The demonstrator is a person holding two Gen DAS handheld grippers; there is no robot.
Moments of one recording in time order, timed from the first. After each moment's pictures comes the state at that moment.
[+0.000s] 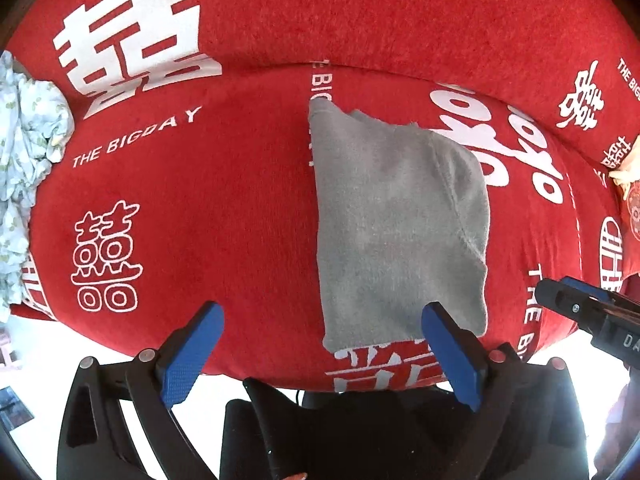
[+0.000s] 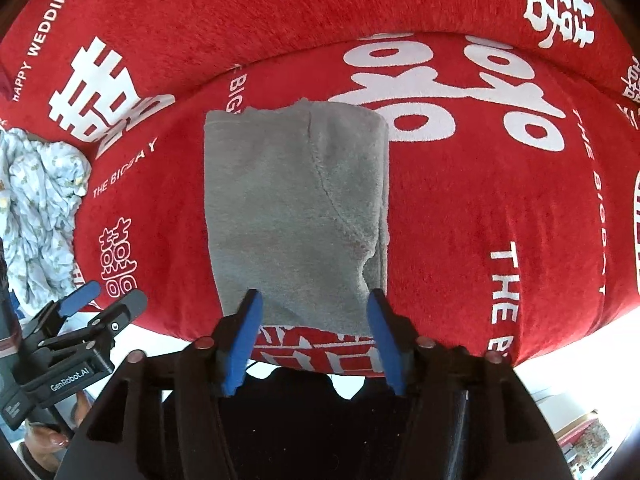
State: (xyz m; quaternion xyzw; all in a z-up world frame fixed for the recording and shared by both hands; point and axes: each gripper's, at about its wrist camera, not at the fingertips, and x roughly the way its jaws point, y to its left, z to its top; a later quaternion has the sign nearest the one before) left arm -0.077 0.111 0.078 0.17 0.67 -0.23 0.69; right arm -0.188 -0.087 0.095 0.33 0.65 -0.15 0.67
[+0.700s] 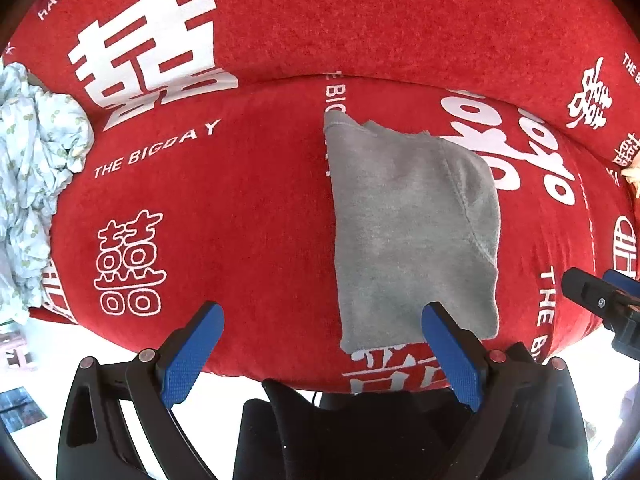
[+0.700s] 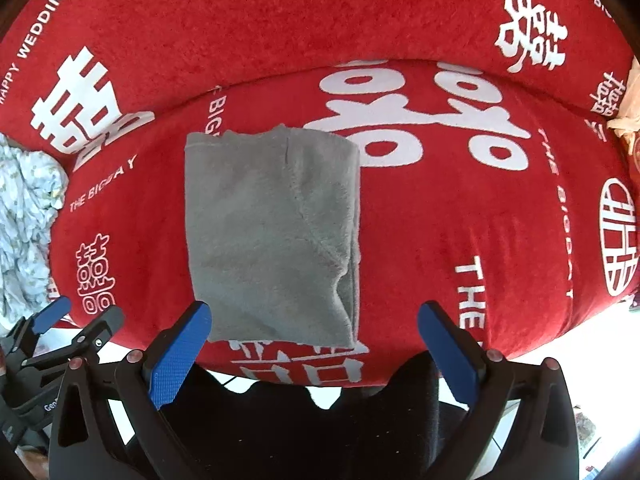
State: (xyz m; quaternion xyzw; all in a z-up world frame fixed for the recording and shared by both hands) left arm -0.079 0.110 0.094 0.19 0.65 -0.20 0.71; right arm -0.182 -0.088 0.116 0.28 0.65 -0.21 0.67
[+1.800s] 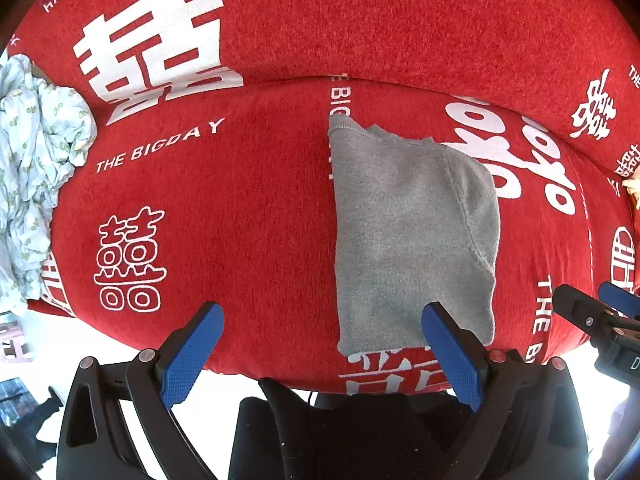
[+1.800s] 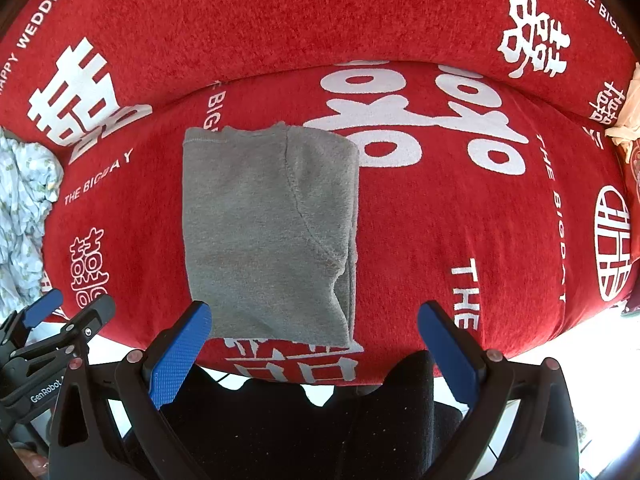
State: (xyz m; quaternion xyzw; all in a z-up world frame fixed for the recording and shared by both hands) left arm -0.075 0.110 0.096 0.19 0.65 -0.20 0.71; right arm -0.179 -0.082 0.117 0.27 0.66 -0.21 0.67
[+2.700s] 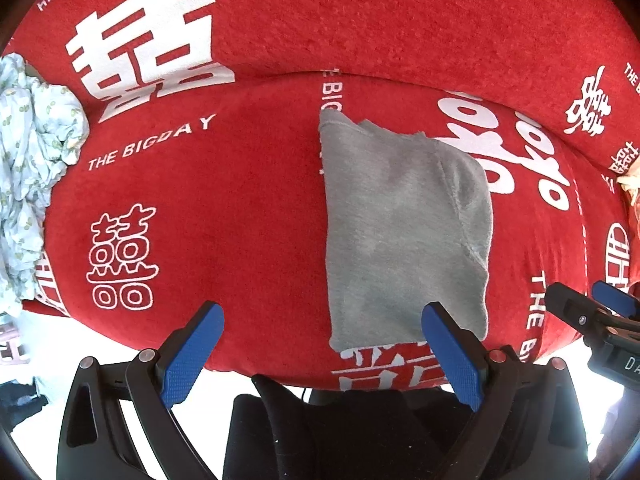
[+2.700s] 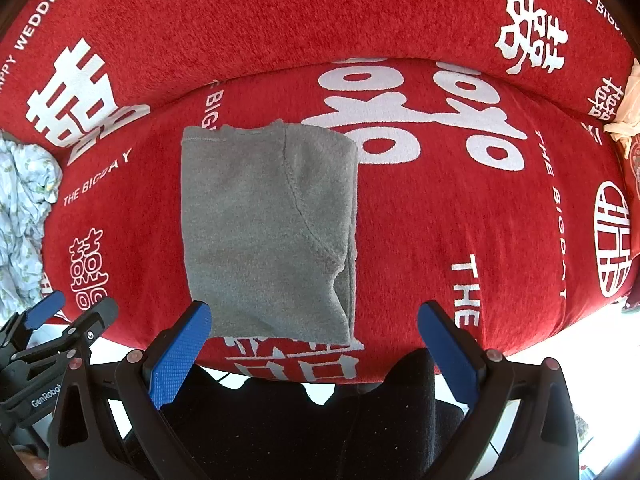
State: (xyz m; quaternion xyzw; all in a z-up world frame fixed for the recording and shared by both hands) left arm -0.078 0.108 0.094 0.17 0.66 -0.21 0.70; right arm -0.181 -0.082 0.115 0.27 0.66 -0.21 0.67
